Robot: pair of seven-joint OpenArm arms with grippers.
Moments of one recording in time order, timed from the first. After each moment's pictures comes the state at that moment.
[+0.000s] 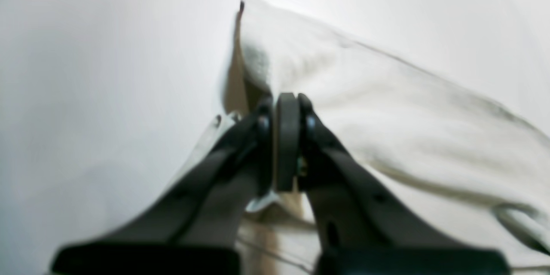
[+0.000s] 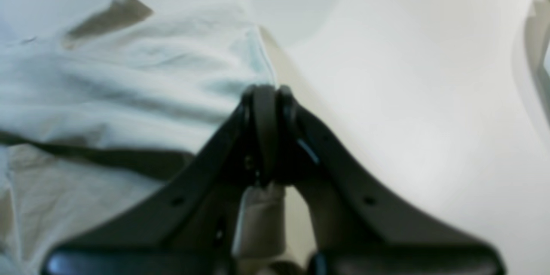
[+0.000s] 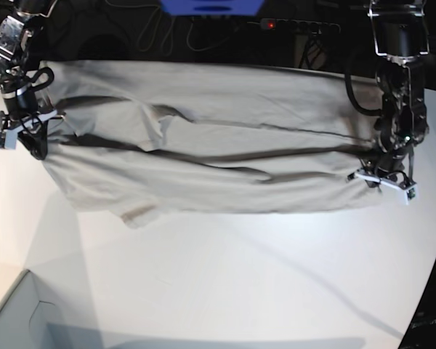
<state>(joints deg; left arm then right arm) -0.6 -16.1 -11.0 72.4 -29.5 2.4 28.1 -11.2 10.3 36.8 68.8 3.1 39.0 3.7</state>
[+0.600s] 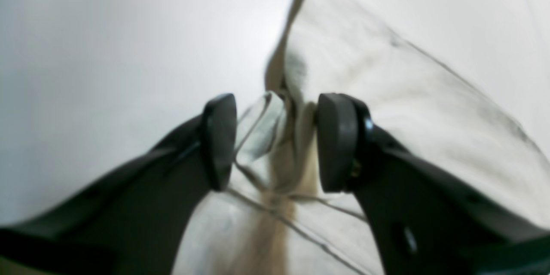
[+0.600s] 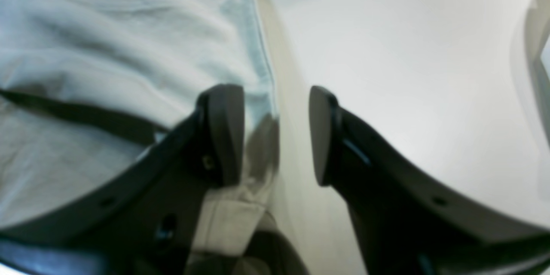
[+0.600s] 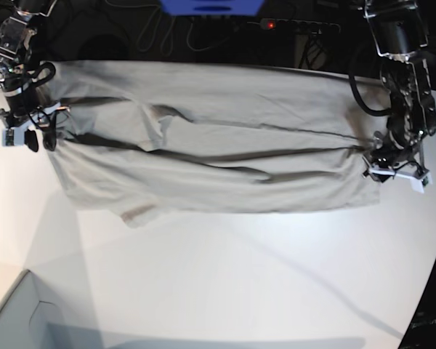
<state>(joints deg) -0.5 -13.2 -20.8 72.9 -29.3 2.4 35.1 -11.4 10.2 37.2 68.9 -5.9 39.0 3.7</state>
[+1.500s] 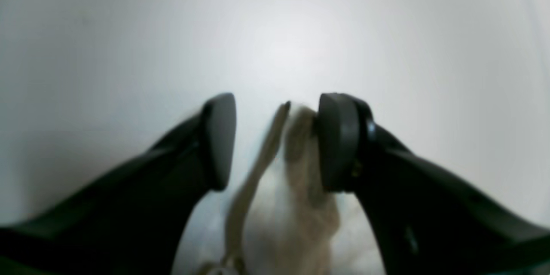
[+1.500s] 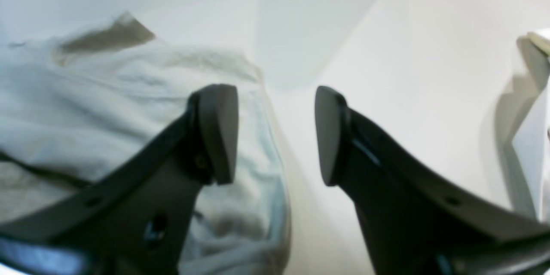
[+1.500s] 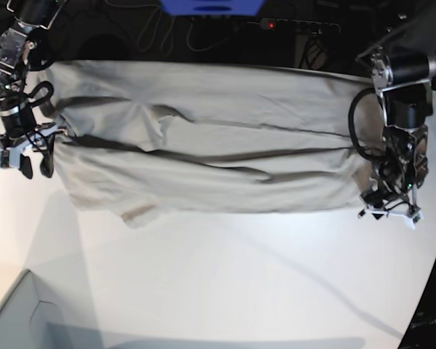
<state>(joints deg) -23.7 -17.0 -11.4 36.7 -28.6 2.5 20.2 -8.1 9.0 37.3 74.2 -6.1 39.0 3.5</state>
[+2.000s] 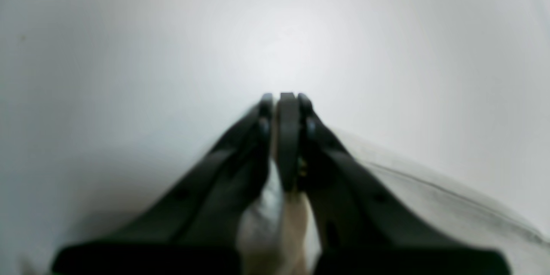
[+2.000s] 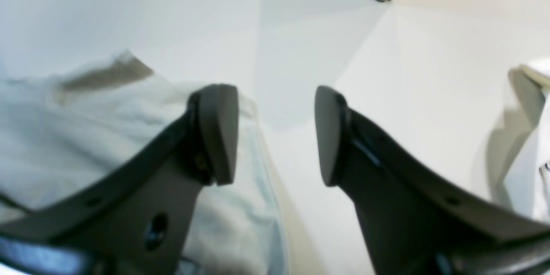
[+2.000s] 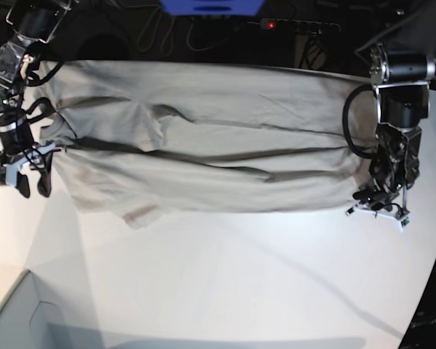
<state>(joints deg) -23.5 -16.8 -6.5 36.4 -29.1 2.2 18.5 -3.2 9.1 37.1 73.9 -6.1 39.0 3.3</state>
